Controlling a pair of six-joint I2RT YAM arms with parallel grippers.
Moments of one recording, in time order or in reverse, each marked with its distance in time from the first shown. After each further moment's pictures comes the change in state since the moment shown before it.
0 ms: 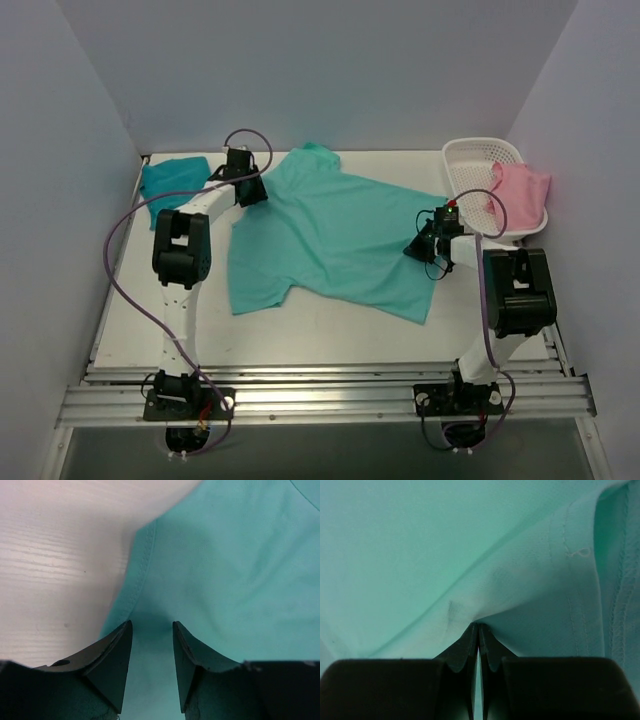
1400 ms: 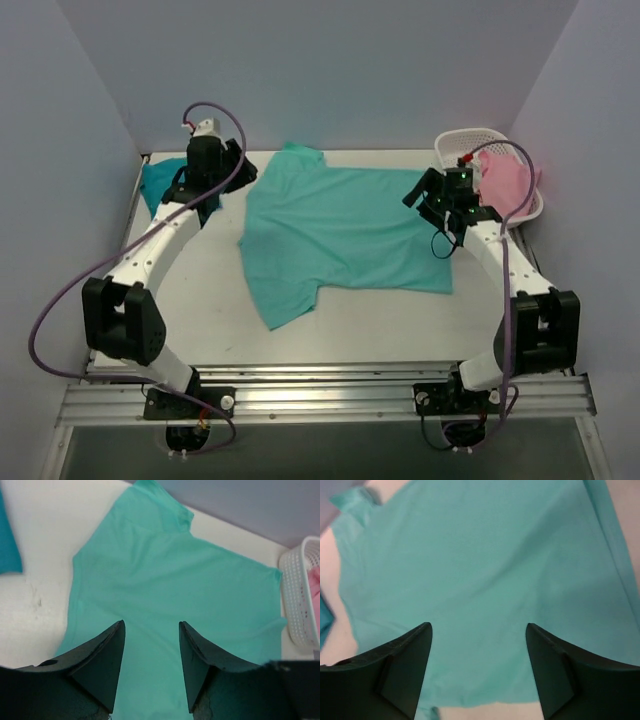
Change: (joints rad) left arm -0.030 -0.696 -0.393 0.060 -0.019 -0.091; right arm 0.055 -0.227 0.300 -0.269 0.134 -0.034
